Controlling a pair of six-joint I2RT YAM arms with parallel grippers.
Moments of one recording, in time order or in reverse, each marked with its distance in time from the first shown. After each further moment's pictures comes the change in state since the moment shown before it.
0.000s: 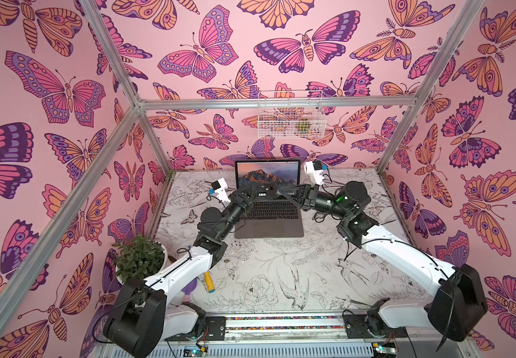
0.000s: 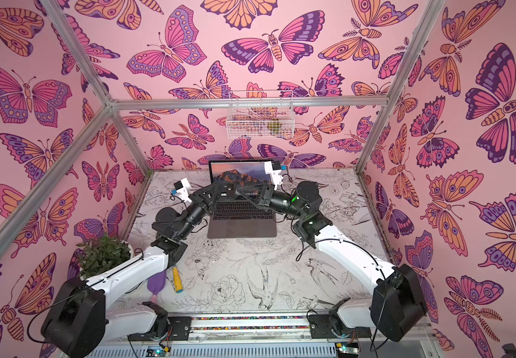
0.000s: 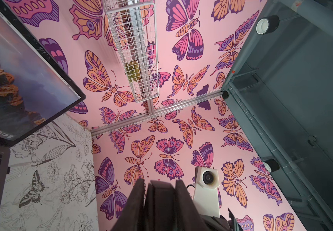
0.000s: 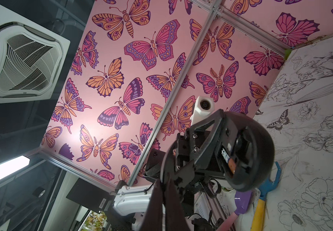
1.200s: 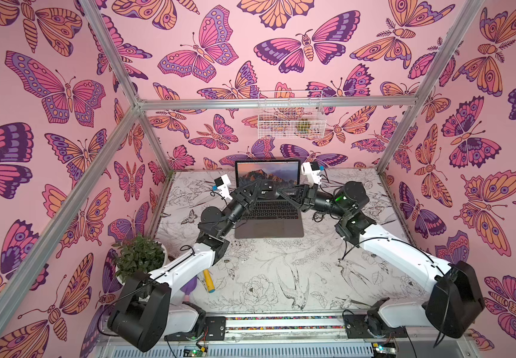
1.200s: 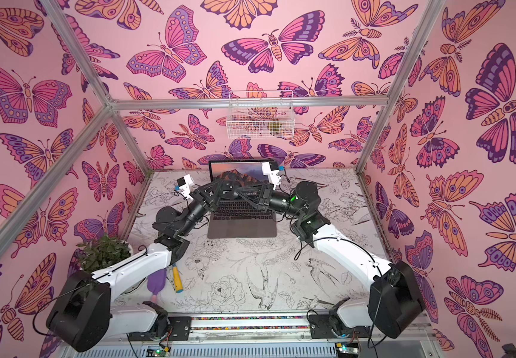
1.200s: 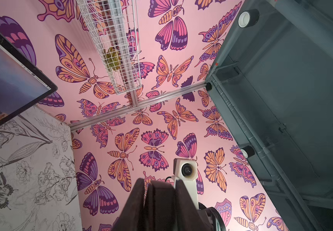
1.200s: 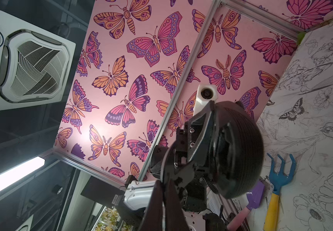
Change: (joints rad) left arm -0.008 0.050 0.021 0.130 0.067 -0.069; right arm 0.002 0.027 0.000 0.055 -0.034 0.100
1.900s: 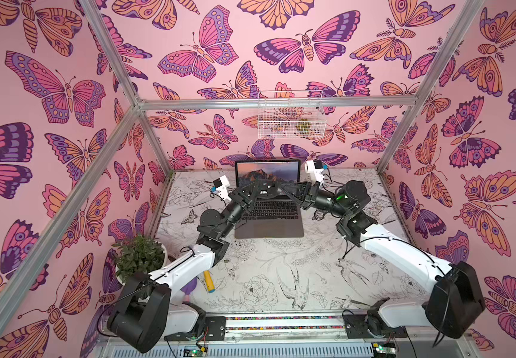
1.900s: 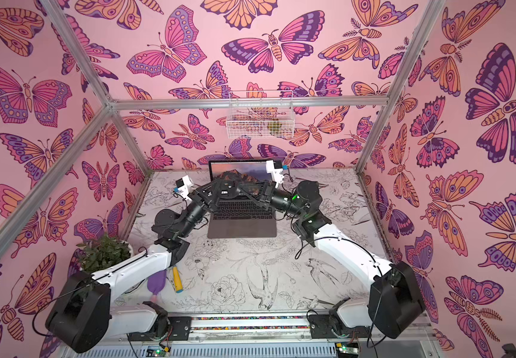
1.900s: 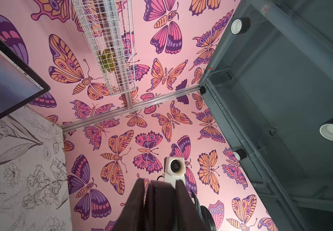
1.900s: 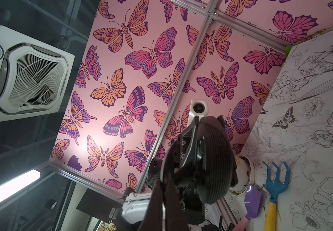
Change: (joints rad) left arm -0.001 -0.007 -0.020 0.041 -0.024 -0.030; right arm -0.018 -0.001 0.000 0.001 0.047 0.000
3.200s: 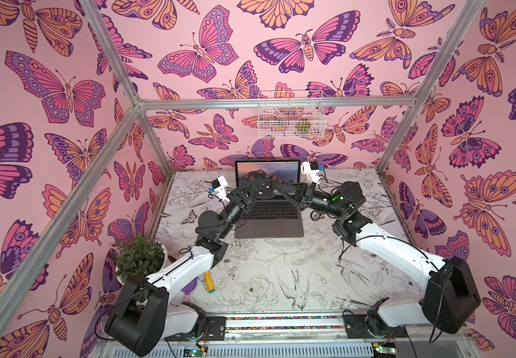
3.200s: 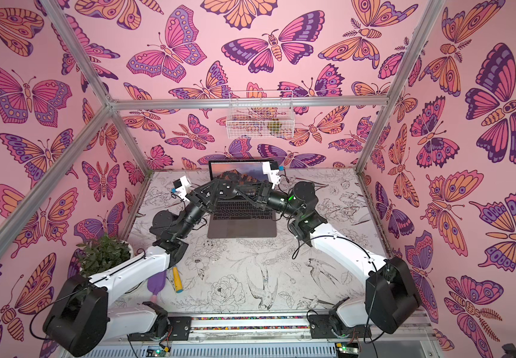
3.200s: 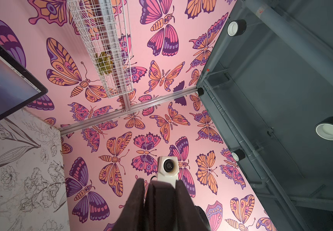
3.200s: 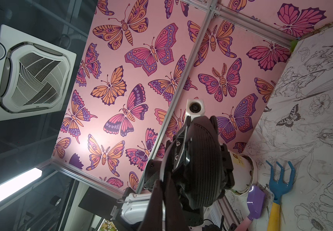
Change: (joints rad) left arm 0.000 -0.026 -0.012 -0.003 -0.007 0.001; right arm 0.018 0.032 -0.005 0.039 0.003 0.010
